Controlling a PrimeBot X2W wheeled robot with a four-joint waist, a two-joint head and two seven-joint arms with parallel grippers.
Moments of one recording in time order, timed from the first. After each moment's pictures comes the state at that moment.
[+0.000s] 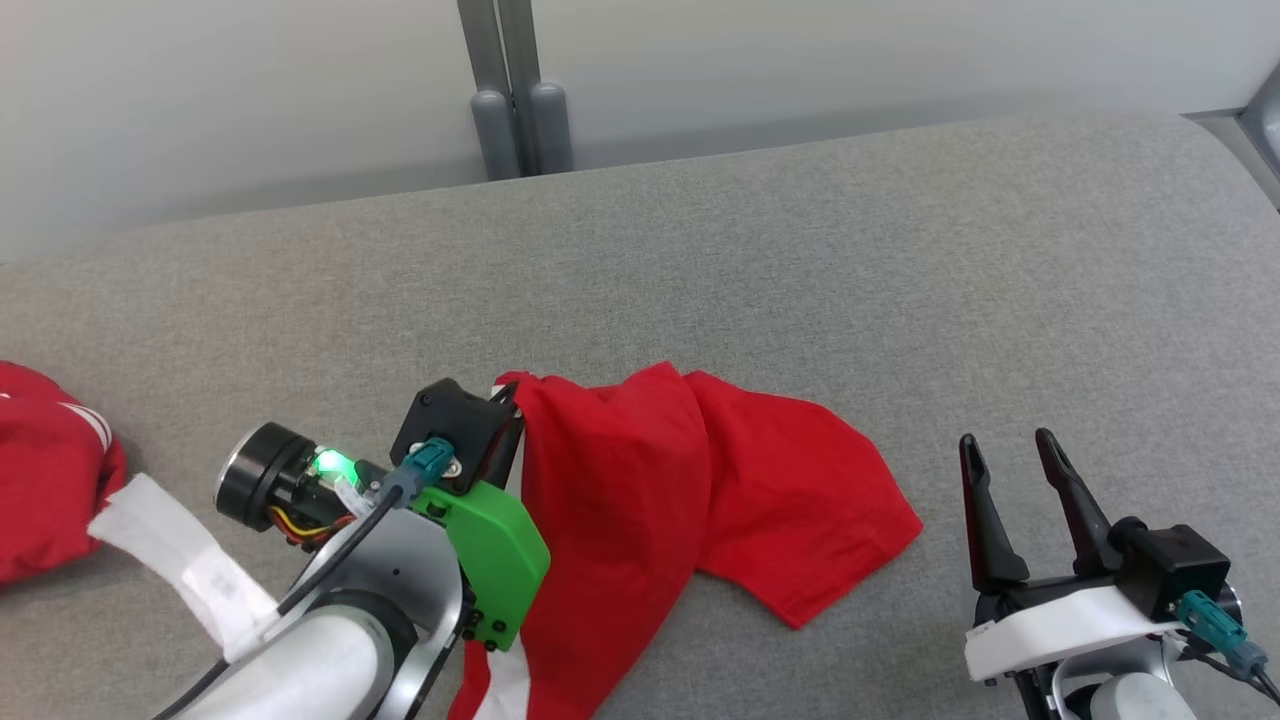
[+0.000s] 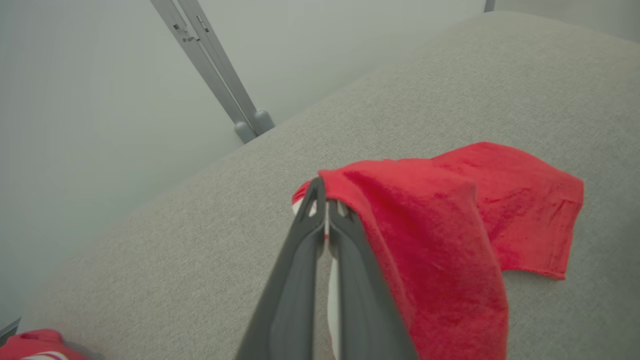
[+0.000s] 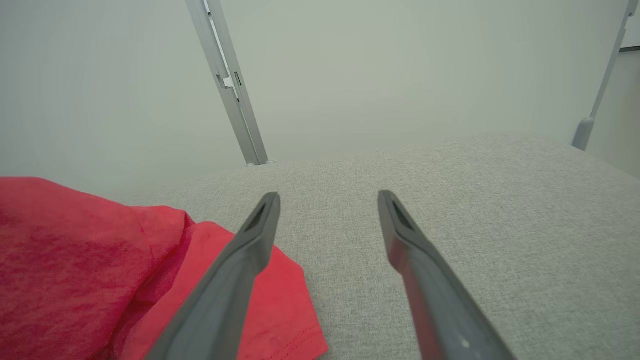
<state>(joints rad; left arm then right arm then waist) -0.45 0.55 -0.81 -0.32 -0.43 0.33 0.51 0.02 -0.05 0.02 0.09 0.20 0.13 -0.26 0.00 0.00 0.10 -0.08</state>
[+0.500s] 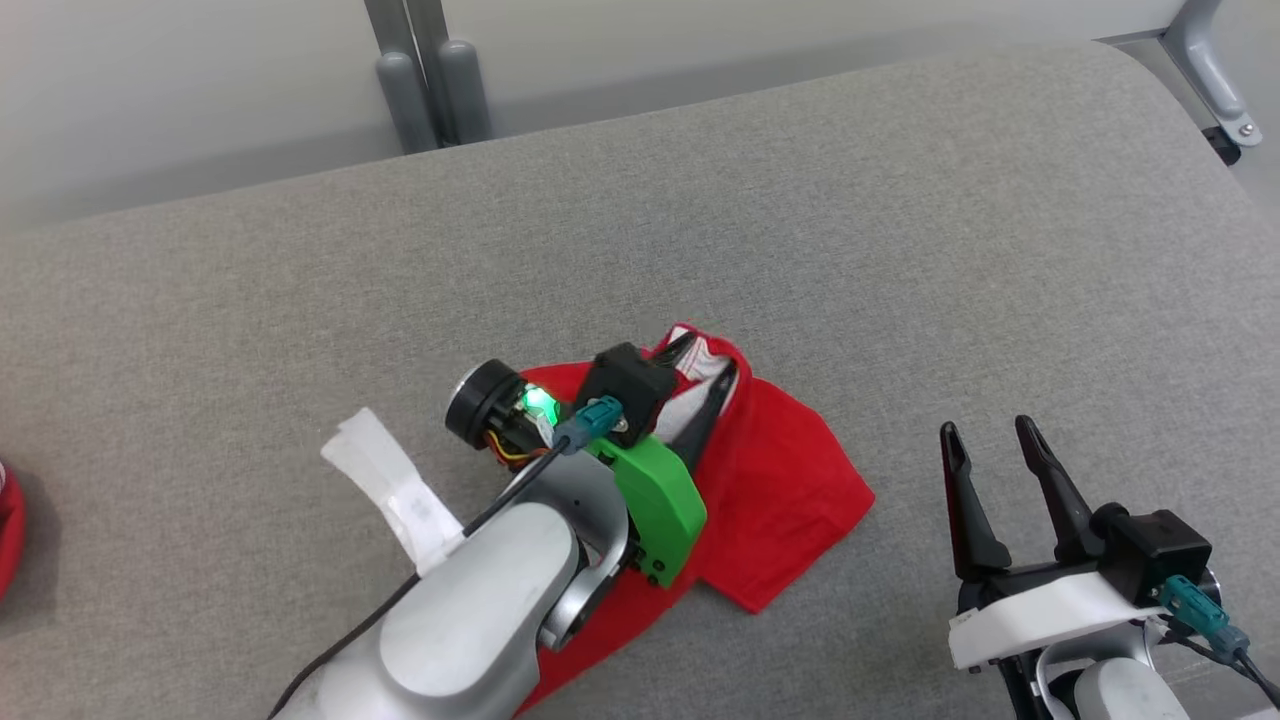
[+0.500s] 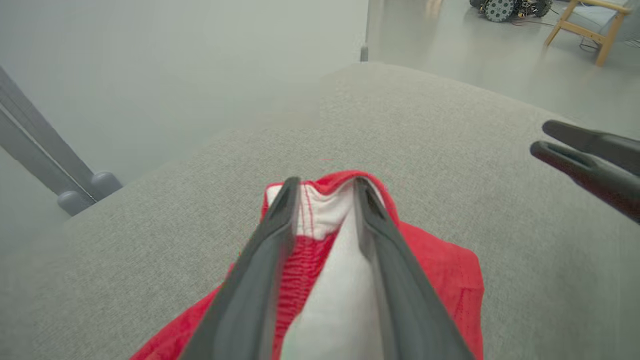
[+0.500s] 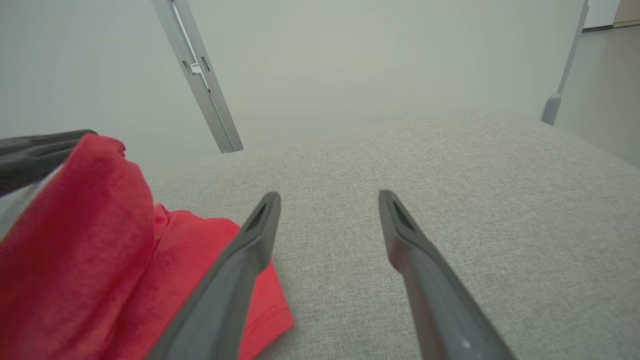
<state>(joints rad) -0.63 0.16 -0.89 0.31 -0.49 0.08 0.06 -0.01 -0.05 0.05 0.11 0.22 0.13 -0.26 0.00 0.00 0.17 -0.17</state>
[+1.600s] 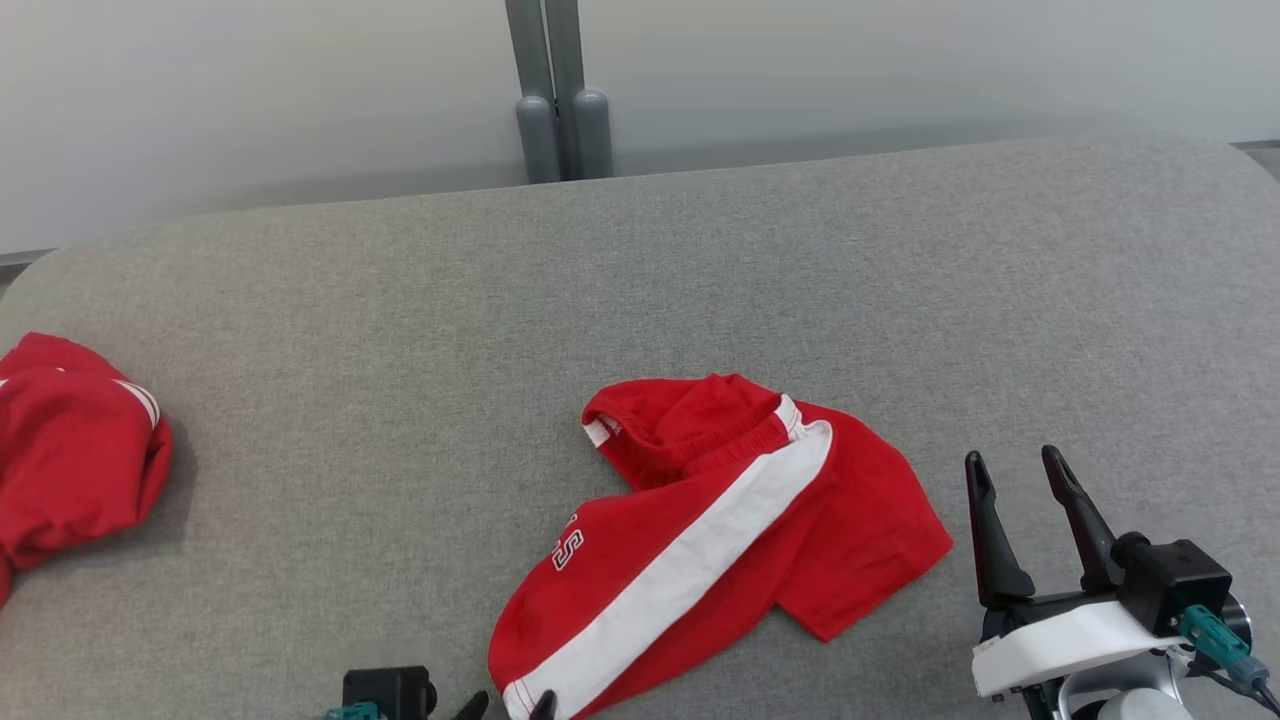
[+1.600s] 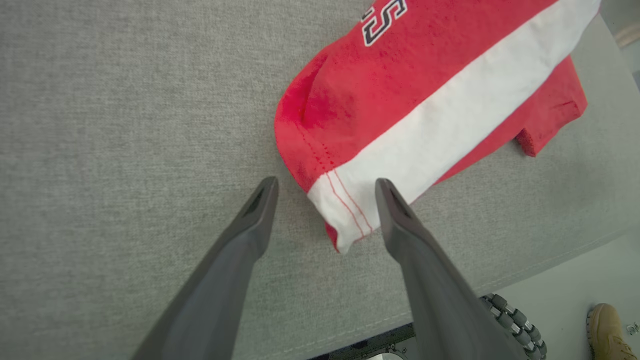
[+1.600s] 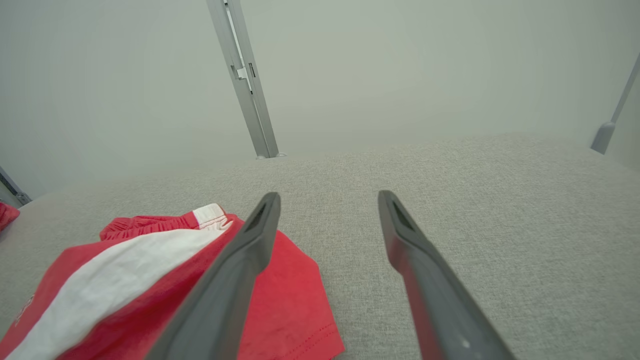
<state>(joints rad) 0.06 0.44 -0.72 -0.08 -0.85 0.33 0.15 0.04 -0.05 0.01 0.09 0.18 0.13 -0.26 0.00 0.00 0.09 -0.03</state>
